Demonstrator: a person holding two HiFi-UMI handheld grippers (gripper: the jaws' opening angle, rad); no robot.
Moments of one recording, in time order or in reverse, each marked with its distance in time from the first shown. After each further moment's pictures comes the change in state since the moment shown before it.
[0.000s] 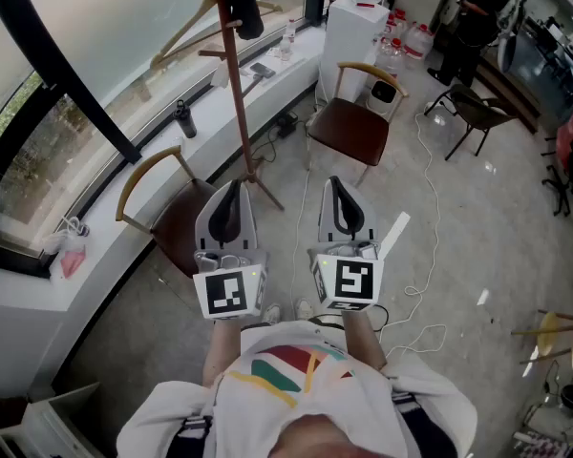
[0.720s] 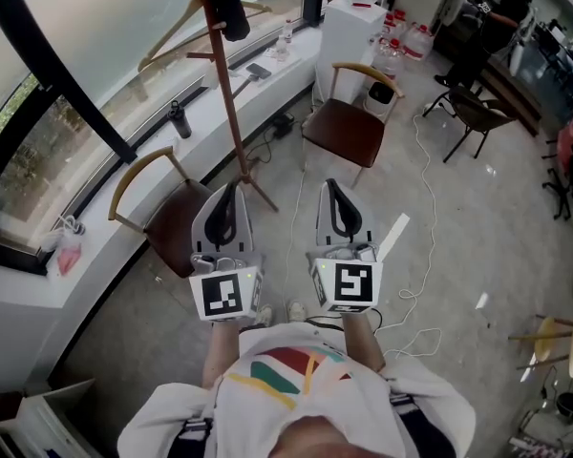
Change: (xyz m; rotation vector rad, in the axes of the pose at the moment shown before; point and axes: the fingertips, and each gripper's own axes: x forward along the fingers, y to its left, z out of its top) left arm 0.009 -0.032 -0.005 -0.003 0.018 0.025; right arm -0.006 -0.034 -0.002 0.006 -0.005 0.048
